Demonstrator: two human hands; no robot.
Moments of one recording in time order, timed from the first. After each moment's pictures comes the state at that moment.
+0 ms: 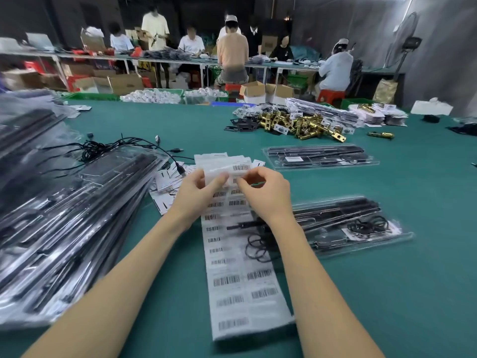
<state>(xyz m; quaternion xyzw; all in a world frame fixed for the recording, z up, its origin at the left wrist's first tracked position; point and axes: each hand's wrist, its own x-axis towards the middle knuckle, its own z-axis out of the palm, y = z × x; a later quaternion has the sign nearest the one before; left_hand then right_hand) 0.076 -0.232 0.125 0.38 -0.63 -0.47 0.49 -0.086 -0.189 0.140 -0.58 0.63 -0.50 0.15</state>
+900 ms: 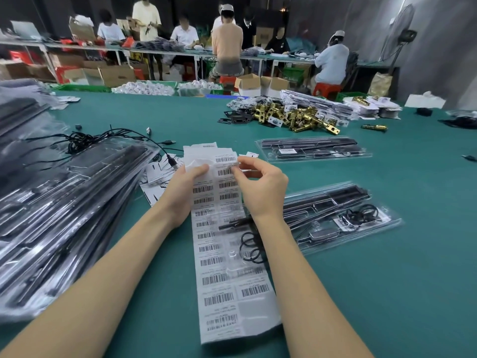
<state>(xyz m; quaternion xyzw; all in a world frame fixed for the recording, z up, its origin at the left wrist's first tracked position) 0.076 -0.226 0.130 0.34 -0.54 -0.62 0.46 -0.077 -0.181 0.133 -0.51 0.58 -0.63 0.10</state>
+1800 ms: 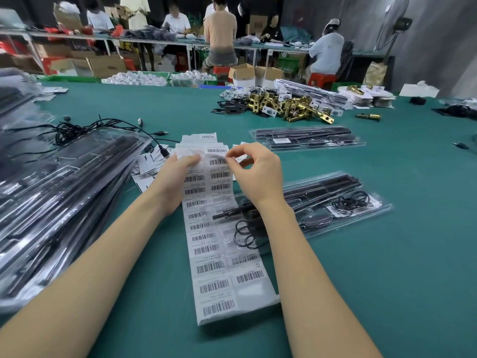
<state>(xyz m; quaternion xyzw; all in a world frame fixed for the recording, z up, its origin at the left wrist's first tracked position) 0.077 -0.227 0.137 0.41 -0.52 -0.60 0.45 -0.092 -0.181 0.138 -0.61 0.59 -0.52 0.06</state>
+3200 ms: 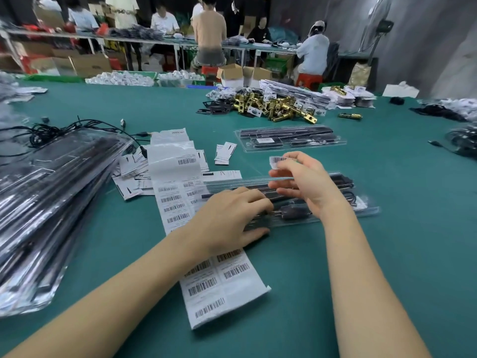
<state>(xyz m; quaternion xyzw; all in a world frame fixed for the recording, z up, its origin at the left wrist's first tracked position) 0.001 -0.144 0.125 0.20 -0.95 0.00 0.22 -0.190 -0.122 0.167 -0.40 0.60 -0.56 0.42</state>
